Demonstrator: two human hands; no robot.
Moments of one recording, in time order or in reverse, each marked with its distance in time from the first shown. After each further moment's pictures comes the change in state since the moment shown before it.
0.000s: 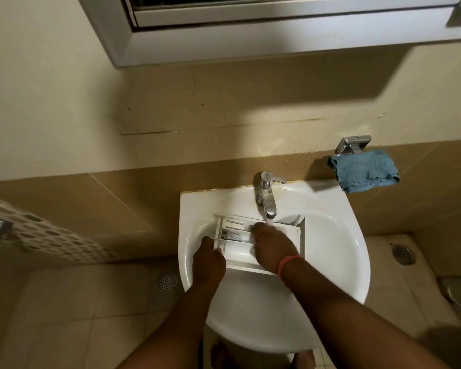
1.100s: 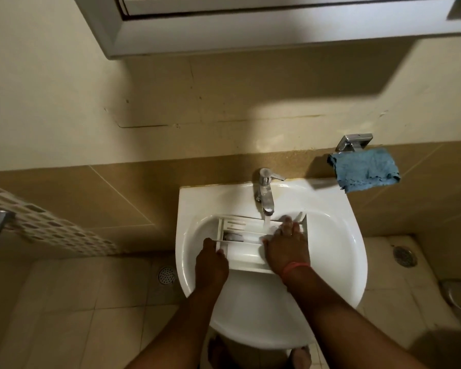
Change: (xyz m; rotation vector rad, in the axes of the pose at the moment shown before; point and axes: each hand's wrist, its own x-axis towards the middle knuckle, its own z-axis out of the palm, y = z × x) left_hand -0.021 -0.001 0.012 -0.016 0.025 -0.020; right_hand -0.024 0.009 0.002 -0.067 -0.115 0.402
